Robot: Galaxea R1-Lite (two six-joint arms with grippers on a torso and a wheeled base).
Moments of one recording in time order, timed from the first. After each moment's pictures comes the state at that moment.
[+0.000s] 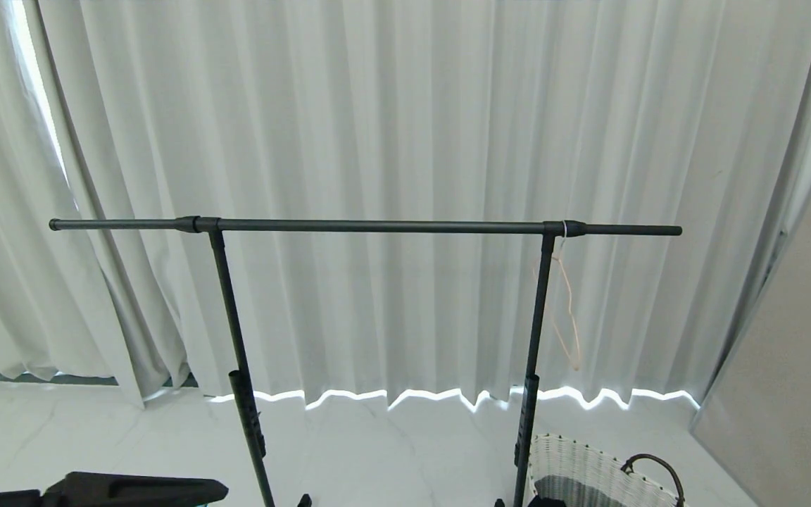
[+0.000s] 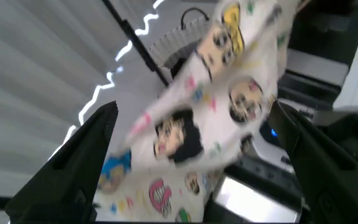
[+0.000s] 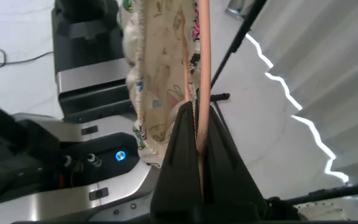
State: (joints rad) left arm -1.21 0.98 -0.77 0.36 0.14 0.09; right arm 1.40 1.20 -0.20 -0.63 -0.06 0.04
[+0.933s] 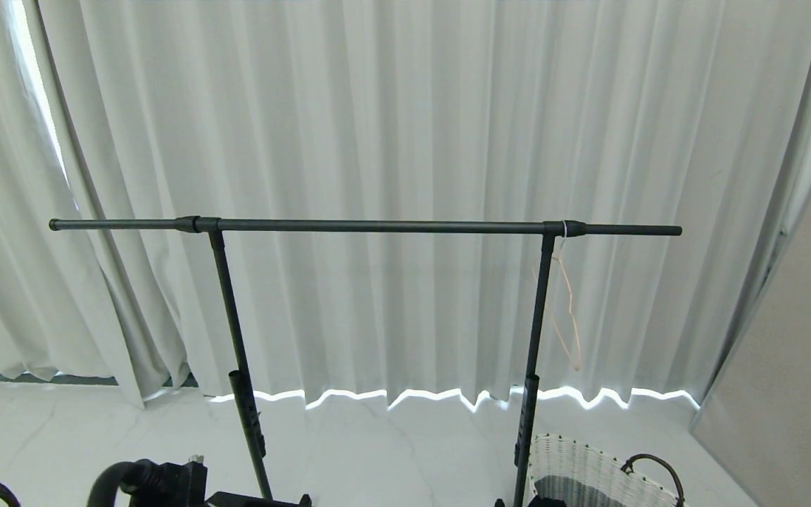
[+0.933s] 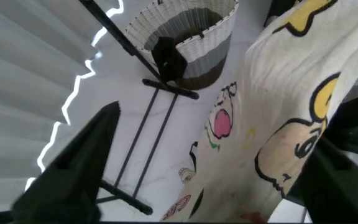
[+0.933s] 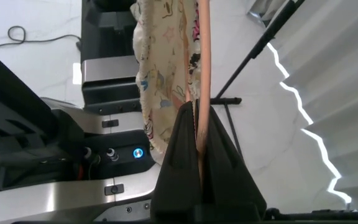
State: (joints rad) left arm -1.13 1.13 -0.68 0.21 -0.02 0.18; right arm 1.51 1.27 -0.23 -0.64 -0.07 0.00
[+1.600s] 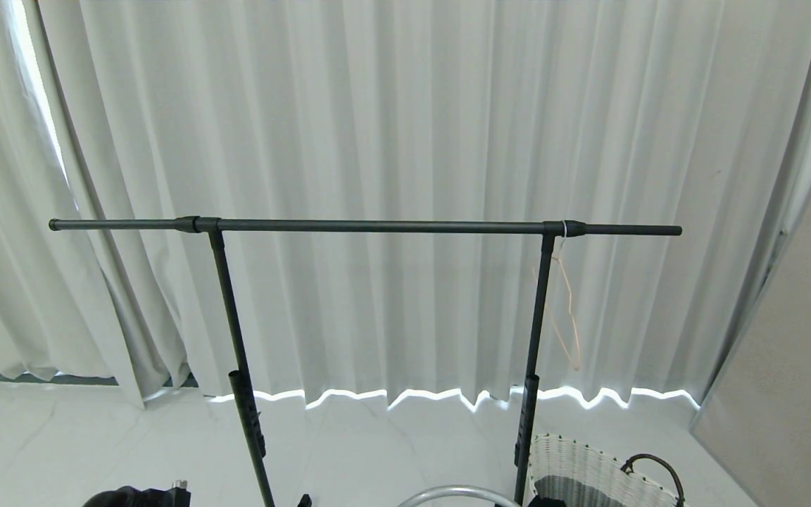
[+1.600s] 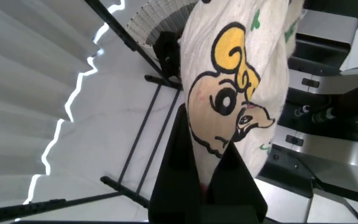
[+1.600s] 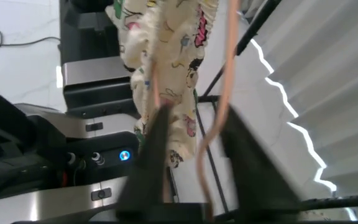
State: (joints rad) left arm -1.14 1.11 -0.64 0.22 -0.01 0.19; right arm 1.51 1.27 -0.23 -0.64 -0.14 0.00
